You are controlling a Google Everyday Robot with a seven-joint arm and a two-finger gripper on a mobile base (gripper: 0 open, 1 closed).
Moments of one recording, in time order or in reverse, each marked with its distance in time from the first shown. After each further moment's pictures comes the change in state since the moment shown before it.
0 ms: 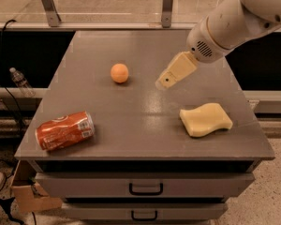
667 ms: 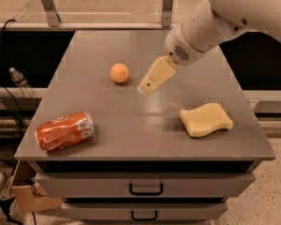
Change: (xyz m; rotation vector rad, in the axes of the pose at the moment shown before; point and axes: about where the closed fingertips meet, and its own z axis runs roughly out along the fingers) arm -0.024 0.024 0.031 -0.066 -0.019 -0.082
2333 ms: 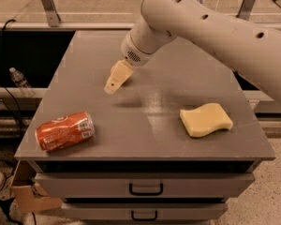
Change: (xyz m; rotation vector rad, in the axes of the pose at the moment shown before) arm -0.069 0.004 0.119 -0.065 -0.008 -0.132
